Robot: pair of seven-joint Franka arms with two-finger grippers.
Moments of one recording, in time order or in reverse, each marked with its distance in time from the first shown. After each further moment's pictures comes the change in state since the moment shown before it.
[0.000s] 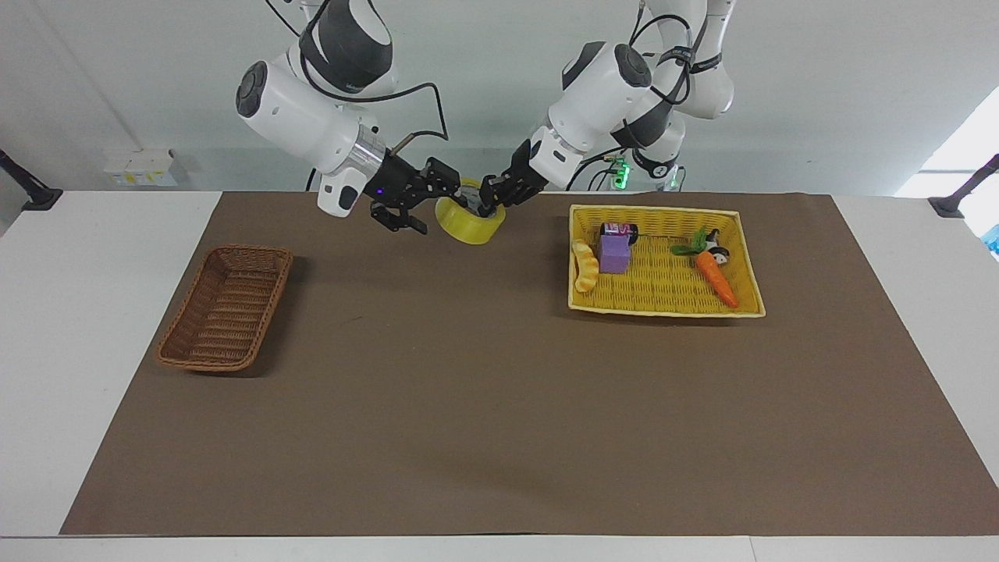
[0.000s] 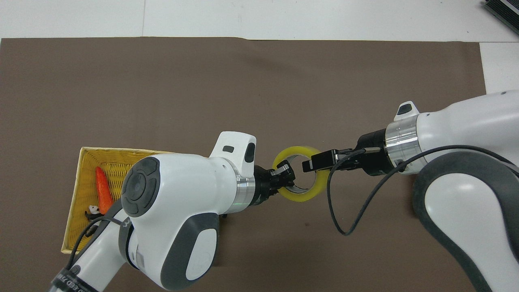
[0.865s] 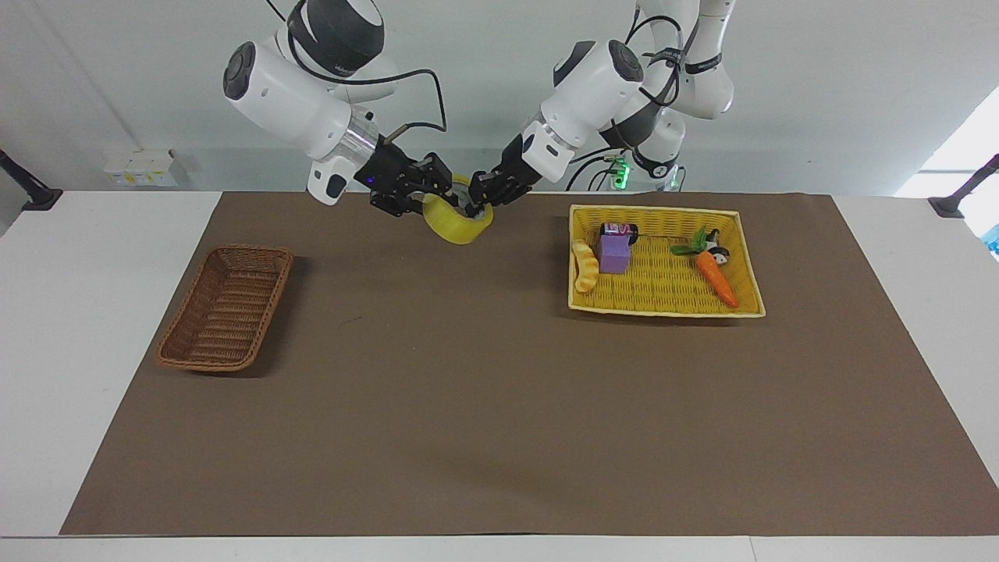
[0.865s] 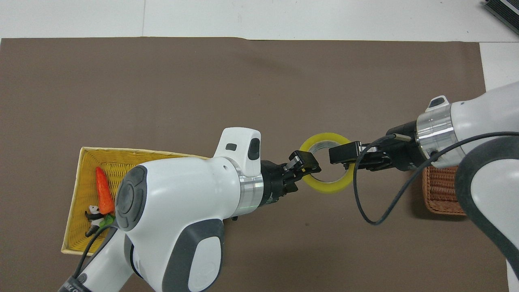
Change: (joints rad) left arm -0.002 -0.010 -0.028 0.051 -0.159 0.100 -0.002; right arm -0.098 0.011 -0.004 0.092 -0.063 -0.154 0.099
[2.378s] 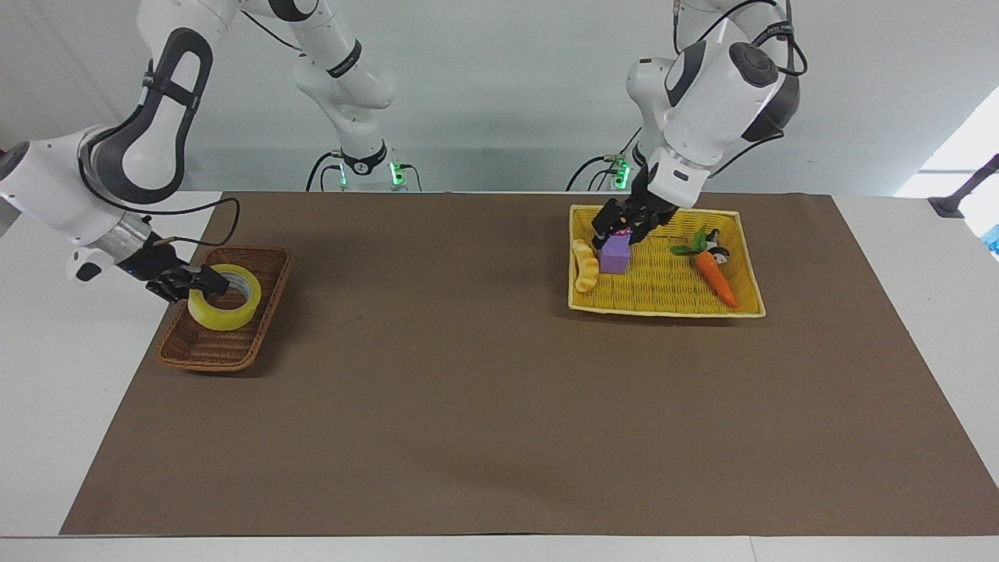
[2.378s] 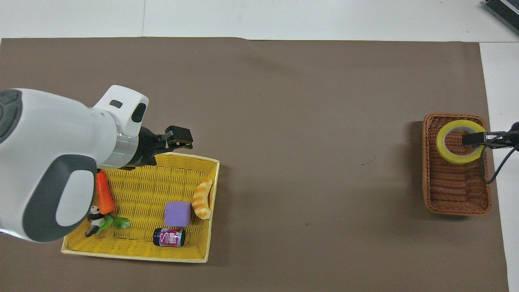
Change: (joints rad) left arm 0.387 -0.050 0.040 0.011 0.564 -0.472 0.332; right arm -0.547 0.318 -0.026 0.022 -0.277 0.253 -0.600
